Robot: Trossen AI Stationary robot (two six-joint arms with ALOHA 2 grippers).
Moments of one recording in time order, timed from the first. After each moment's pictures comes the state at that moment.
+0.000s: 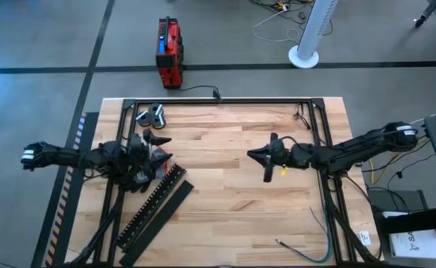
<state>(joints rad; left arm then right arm) -0.01 0.43 0.02 0.58 -0.22 -0.20 0.09 1.26 0.39 0.68 0.29 0.25</state>
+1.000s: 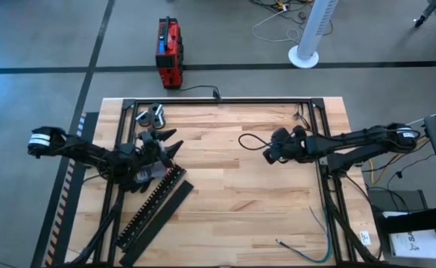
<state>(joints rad) -0.01 1.08 0.04 1.22 -0.56 -0.23 -0.04 1.26 0.65 -0.60 0.68 0.69</state>
